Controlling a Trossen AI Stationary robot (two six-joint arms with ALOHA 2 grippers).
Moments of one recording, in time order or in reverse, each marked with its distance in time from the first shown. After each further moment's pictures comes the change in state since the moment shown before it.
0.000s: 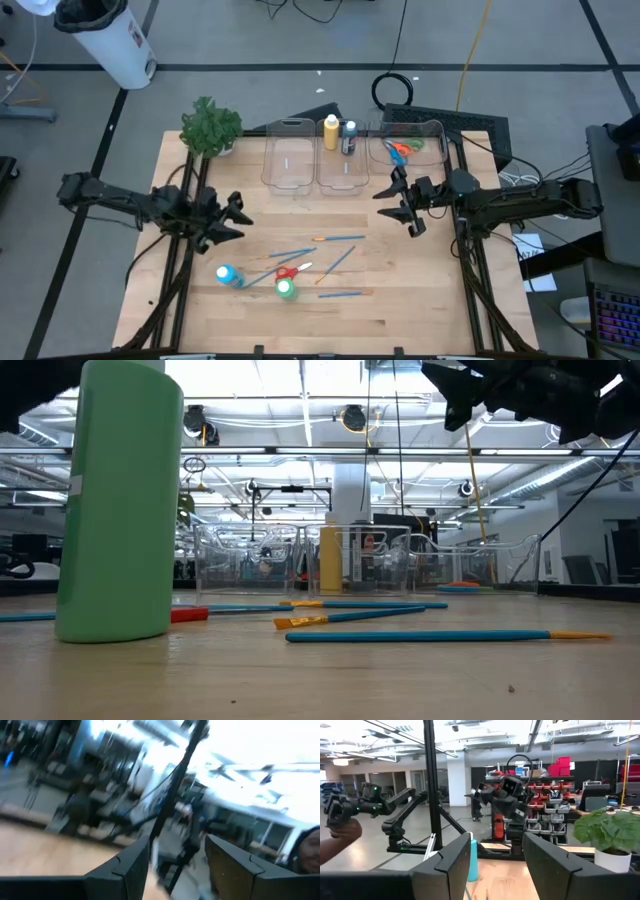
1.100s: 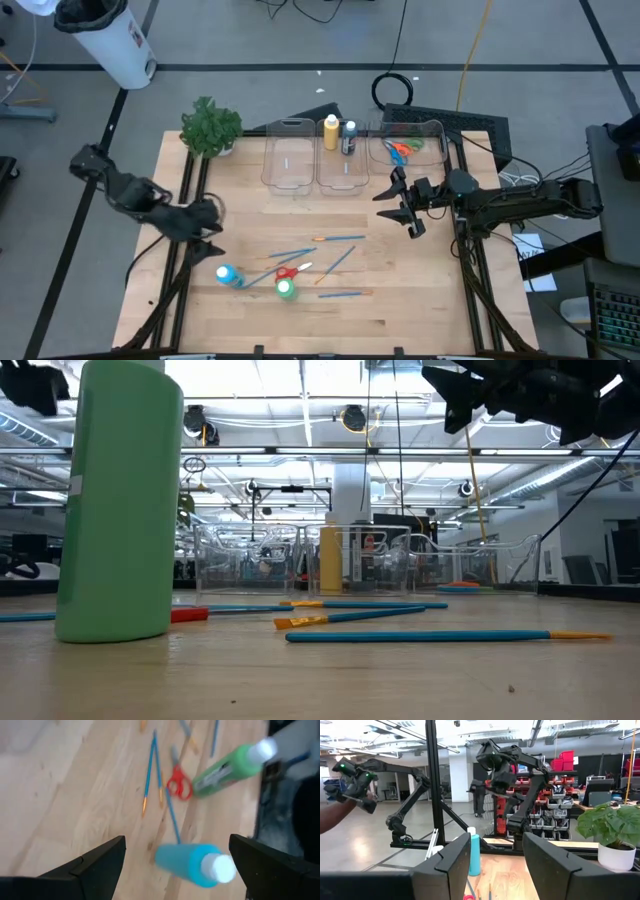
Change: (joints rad) left arm -0.409 0.246 0.778 -1.754 -0.352 -0.484; right arm 0.000 0.000 0.000 -0.024 -0.008 0.000
